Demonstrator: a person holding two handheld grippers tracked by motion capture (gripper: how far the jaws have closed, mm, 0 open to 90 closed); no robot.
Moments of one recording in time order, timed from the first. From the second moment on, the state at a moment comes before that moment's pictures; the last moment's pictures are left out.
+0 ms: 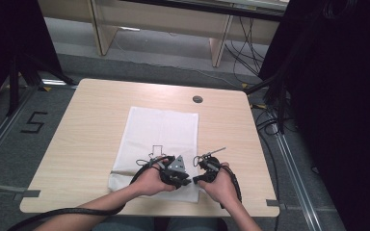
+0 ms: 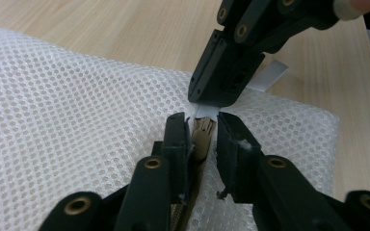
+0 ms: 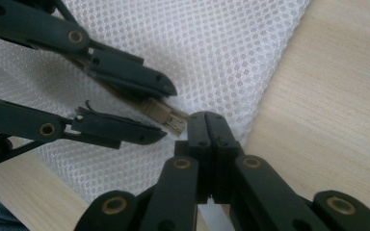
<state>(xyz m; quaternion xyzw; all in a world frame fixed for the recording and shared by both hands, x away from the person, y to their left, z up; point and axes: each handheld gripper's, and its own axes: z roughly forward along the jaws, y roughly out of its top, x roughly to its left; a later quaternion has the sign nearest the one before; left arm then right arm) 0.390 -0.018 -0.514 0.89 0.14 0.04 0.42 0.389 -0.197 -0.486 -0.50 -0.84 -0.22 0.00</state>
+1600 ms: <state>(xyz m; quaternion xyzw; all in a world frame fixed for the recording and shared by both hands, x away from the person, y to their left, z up) 0.384 -0.010 -0.505 0.89 0.17 0.03 0.42 0.390 -0.193 -0.484 -0.50 -0.84 -0.21 0.01</state>
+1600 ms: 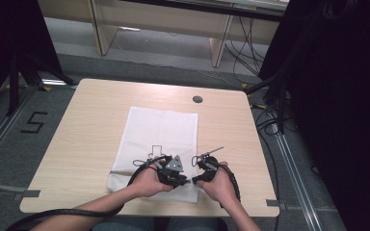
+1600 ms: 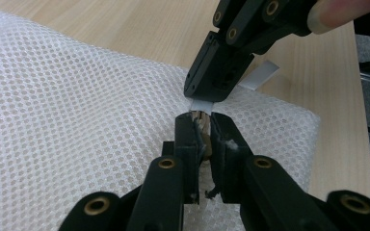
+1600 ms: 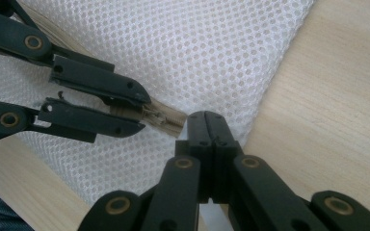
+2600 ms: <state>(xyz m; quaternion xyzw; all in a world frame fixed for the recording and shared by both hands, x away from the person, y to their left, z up) 0.381 0.000 -0.500 0.89 0.17 0.03 0.42 0.390 -0.191 -0.483 -0.49 -0.85 -0.20 0.01</state>
